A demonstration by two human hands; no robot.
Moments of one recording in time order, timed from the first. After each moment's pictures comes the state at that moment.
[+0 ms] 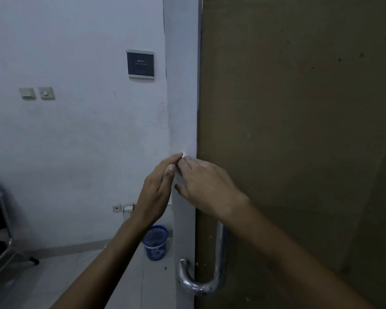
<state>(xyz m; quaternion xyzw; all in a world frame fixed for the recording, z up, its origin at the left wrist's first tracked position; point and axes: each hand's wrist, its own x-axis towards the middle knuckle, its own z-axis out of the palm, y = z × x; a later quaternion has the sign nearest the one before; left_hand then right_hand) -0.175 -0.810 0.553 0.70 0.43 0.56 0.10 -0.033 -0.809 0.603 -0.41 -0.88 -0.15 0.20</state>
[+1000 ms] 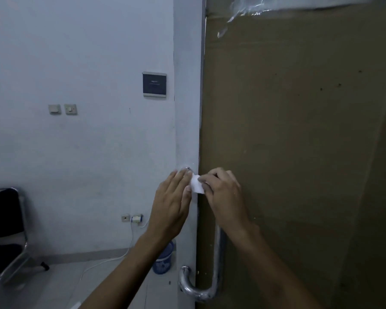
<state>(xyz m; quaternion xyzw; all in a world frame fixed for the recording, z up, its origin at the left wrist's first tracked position) -0.148 -0.831 0.544 0.72 0.54 0.43 -0.13 0.000 -0.824 0.584 -0.41 -0.79 -0.10 0.45</state>
